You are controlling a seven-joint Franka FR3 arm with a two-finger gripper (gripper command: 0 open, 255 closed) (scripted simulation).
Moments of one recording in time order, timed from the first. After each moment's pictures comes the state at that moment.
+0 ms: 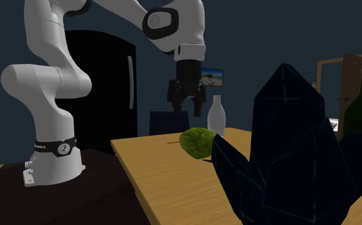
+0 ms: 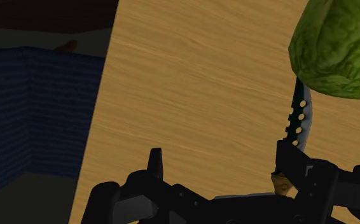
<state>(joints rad) 0.04 -0.17 0.39 -2.38 0.03 2.21 0.50</state>
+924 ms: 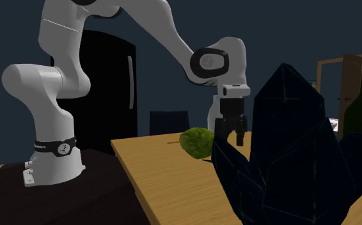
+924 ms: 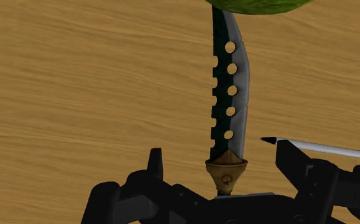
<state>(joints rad) 0.15 0.39 0.39 -2.00 -0.24 2.38 0.92</state>
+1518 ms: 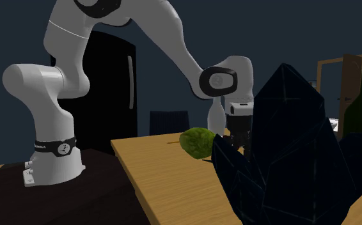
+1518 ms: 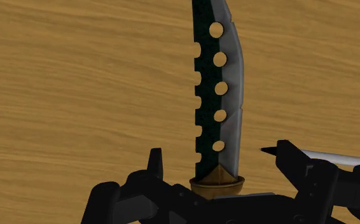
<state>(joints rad) 0.20 0.55 0.35 -1.90 -0.31 2.44 0.99</state>
